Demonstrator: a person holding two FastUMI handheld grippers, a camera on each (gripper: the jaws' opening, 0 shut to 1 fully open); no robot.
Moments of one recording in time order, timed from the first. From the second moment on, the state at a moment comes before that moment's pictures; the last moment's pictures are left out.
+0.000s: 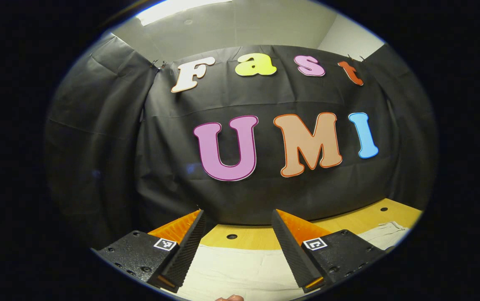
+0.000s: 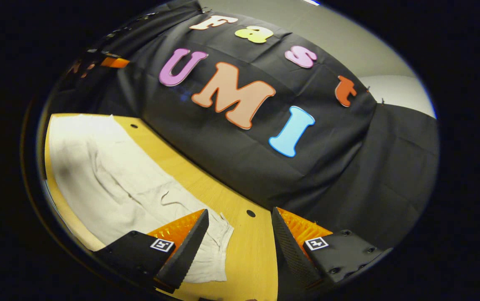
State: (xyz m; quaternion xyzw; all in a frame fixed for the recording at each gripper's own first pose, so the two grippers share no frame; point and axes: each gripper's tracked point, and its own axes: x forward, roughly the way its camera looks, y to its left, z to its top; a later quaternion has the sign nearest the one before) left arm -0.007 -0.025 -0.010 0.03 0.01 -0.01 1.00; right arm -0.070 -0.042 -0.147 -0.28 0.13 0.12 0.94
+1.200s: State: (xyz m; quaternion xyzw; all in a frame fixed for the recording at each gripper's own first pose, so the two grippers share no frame) left arm -0.026 -0.027 -0.031 0.12 0.02 -0.01 0.99; right arm -0.188 -0.019 -0.339 -0.52 0.25 0.39 0.72
